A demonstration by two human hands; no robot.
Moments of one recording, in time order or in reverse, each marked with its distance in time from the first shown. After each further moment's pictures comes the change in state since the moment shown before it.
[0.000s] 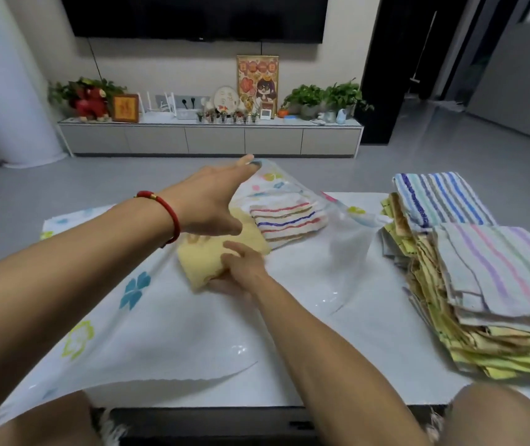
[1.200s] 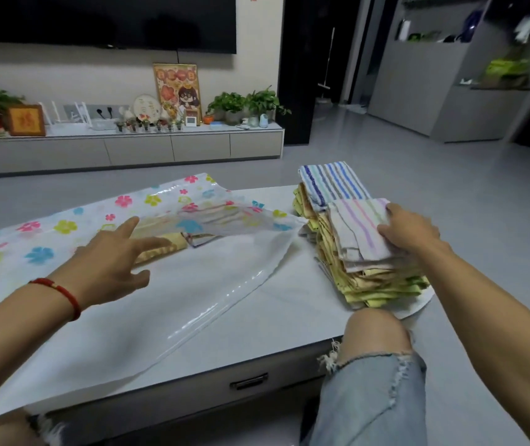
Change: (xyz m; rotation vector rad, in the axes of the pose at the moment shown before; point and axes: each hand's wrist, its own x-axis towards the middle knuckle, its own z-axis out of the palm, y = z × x) left_hand -0.081 0.009 0.047 0.084 -0.102 -0.089; right_hand -0.172 -0.085 -0.381 -1.402 0.845 0.229
